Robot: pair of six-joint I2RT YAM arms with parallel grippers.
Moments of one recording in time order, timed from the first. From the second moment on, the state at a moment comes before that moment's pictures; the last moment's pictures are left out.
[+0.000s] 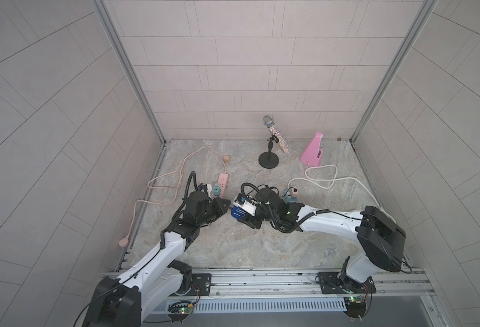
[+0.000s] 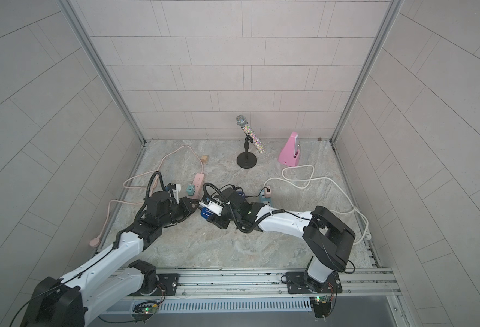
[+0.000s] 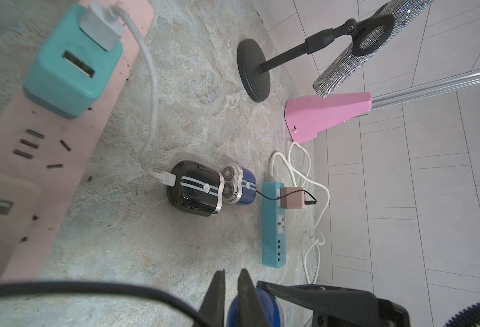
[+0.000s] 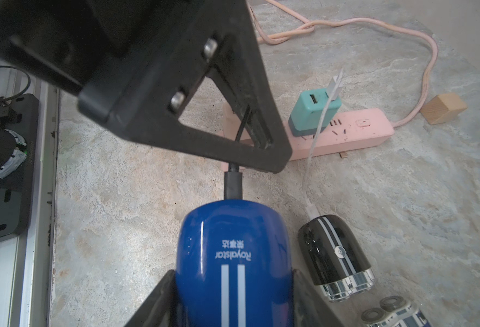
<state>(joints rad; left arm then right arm) -0.35 0.95 0.41 0.02 0.35 -0.96 0.93 1.61 0.96 0.02 -0.17 -0.17</state>
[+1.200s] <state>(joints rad) -0.35 0.97 0.41 0.02 0.36 -0.96 0.93 1.61 0.96 0.02 -0.16 -0.17</state>
